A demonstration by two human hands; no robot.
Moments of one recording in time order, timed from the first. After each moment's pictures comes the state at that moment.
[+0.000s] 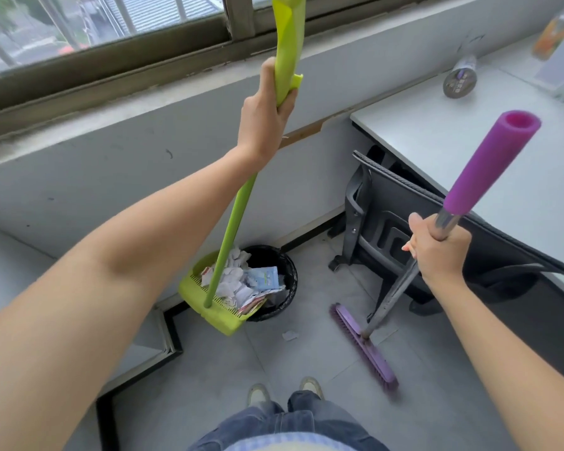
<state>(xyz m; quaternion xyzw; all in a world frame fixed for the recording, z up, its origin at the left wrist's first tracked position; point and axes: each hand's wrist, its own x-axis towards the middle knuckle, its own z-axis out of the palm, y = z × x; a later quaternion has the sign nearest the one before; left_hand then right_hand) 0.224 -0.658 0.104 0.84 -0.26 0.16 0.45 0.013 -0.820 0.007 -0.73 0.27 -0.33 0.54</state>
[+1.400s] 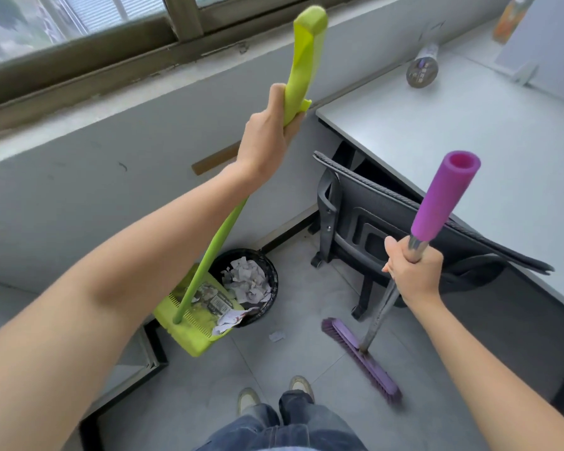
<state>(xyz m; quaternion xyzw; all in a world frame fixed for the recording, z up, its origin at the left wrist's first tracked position) 0.210 -0.726 0.085 0.85 -0.33 0.07 0.41 -0.010 -0.848 -0.020 -0.73 0.30 -0.29 0.55</state>
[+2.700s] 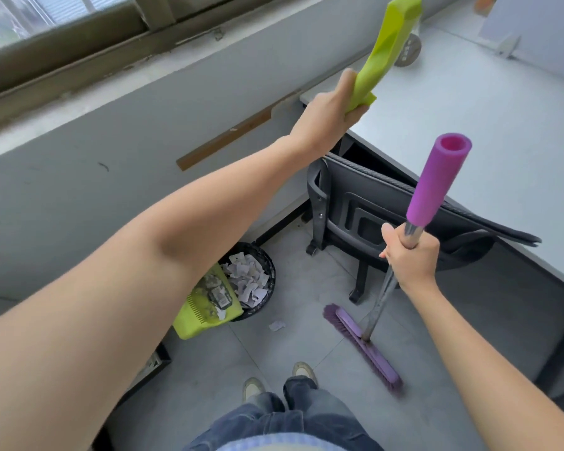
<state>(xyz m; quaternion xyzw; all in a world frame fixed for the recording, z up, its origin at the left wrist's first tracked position) 0.172 -0.797 0.096 0.81 -0.47 -0.01 0.34 -0.018 -0.852 -0.035 -0.73 0.34 -0.32 0.50</state>
